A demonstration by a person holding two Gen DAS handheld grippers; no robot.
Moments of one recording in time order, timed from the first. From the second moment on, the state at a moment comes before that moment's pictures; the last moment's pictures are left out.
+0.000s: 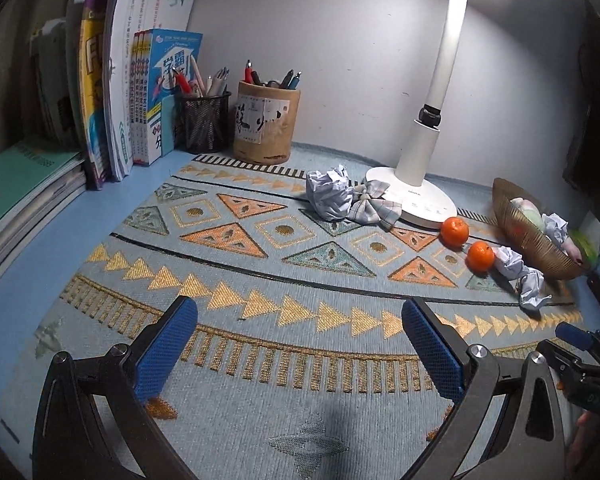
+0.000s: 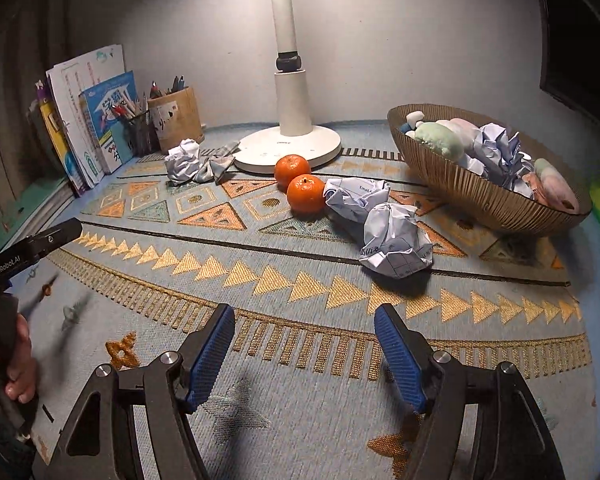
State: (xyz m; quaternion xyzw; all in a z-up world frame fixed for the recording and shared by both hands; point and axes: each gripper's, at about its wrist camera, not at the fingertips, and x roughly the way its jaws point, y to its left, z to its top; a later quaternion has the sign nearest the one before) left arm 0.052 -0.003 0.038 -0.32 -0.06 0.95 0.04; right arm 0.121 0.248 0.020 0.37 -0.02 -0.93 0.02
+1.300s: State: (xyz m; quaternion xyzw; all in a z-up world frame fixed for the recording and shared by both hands) left arm -0.168 0.015 0.008 -0.45 -0.12 0.87 0.17; right arm -0.127 0.135 0.003 0.44 -0.05 -0.90 0.06
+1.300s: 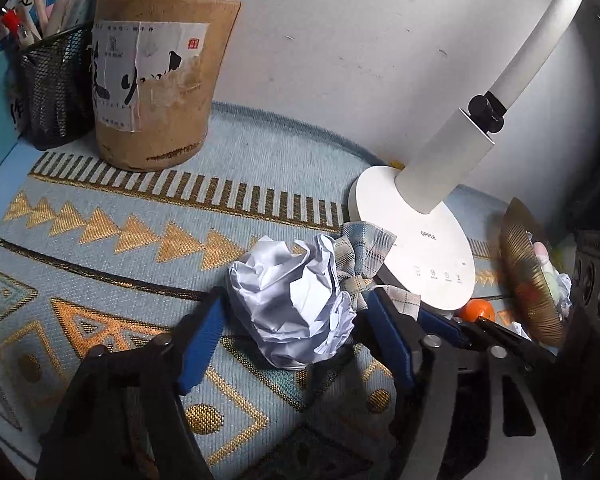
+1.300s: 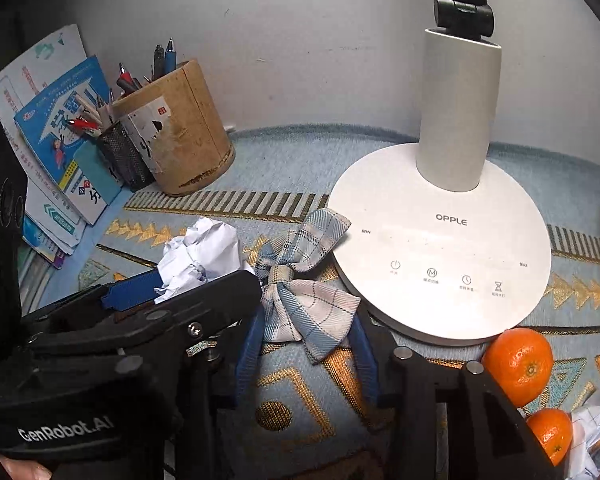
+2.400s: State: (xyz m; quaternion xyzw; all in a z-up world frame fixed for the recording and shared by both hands) left arm 0.032 0.072 0.033 -0.38 -0.06 0.91 0.12; right arm 0.130 0.261 0.033 0.42 -0.16 -0.89 0.03
